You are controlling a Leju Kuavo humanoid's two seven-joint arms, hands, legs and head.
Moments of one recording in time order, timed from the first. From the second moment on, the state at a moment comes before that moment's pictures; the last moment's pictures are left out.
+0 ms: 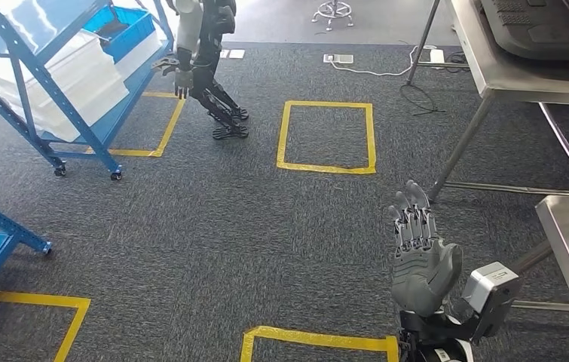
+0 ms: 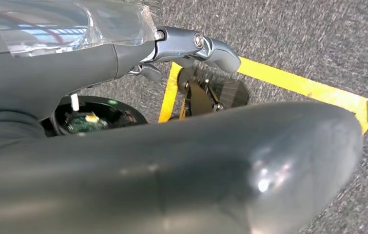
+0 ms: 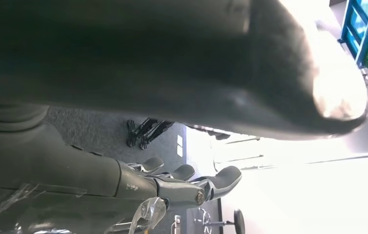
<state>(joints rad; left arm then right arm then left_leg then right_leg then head) -0.09 -0.09 -0.81 -0.23 1.06 0.31 -0.28 -0.01 -0.31 0.57 -2.10 -0.37 -0.65 -0.19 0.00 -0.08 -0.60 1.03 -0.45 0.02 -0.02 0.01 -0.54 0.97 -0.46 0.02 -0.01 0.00</state>
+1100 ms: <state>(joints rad) -0.10 -0.09 -0.81 -0.23 1.07 0.31 -0.28 -0.01 -0.31 0.57 -2.10 -0.38 -0.62 -0.20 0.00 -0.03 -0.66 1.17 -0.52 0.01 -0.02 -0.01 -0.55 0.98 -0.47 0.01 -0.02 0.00</state>
